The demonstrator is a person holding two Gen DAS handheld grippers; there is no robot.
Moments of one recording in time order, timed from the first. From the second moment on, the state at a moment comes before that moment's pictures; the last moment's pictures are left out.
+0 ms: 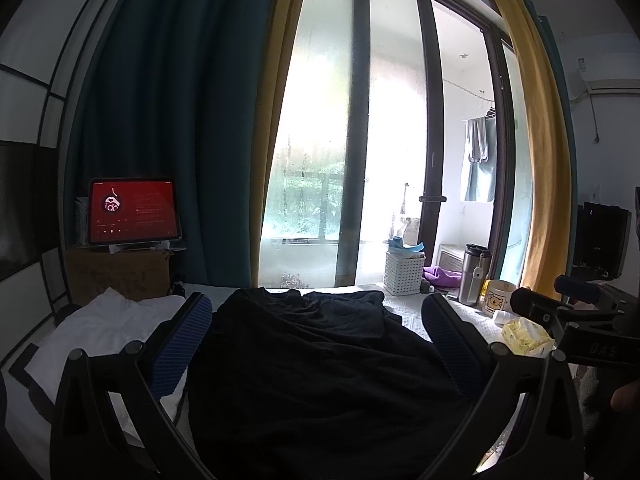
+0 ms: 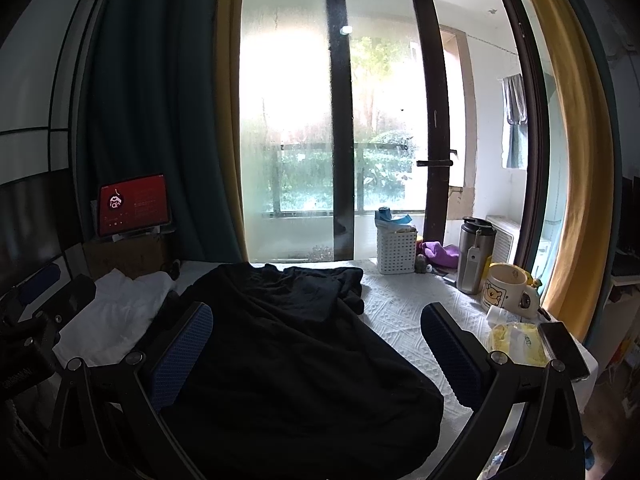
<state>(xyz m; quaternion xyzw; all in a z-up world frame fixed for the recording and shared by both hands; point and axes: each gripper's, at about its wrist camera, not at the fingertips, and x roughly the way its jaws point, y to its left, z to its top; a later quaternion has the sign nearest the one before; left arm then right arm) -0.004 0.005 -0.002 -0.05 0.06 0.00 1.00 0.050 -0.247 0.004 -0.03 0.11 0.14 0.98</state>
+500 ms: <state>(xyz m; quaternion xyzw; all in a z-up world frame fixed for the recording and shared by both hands) 0.017 0.007 -0.012 -0.05 0.07 -0.01 1.00 0.075 -0.237 -0.009 -0.04 0.14 0.13 0.98</state>
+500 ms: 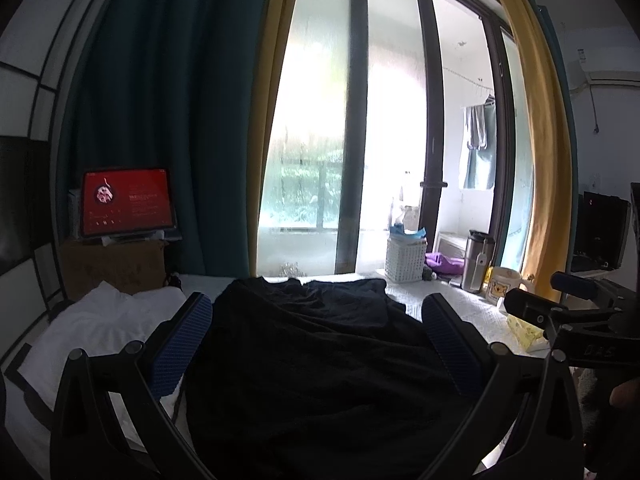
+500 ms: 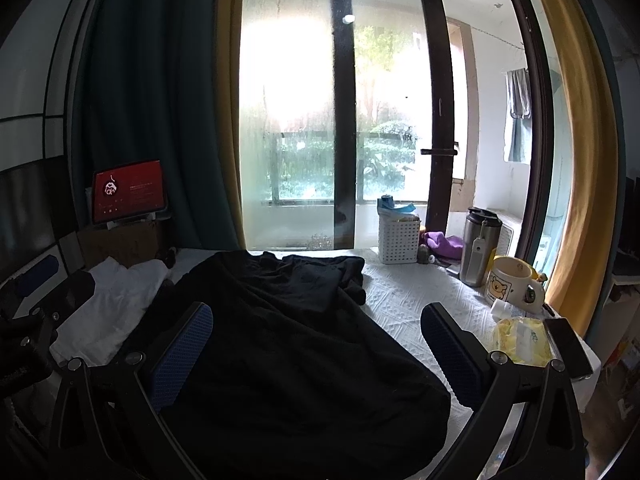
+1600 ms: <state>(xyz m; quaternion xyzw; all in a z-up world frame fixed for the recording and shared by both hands) 0.258 0.134 -0.110 -0.10 0.31 0.06 0.94 0.457 -0.260 -0.078 -0.02 0.38 0.15 0.91</state>
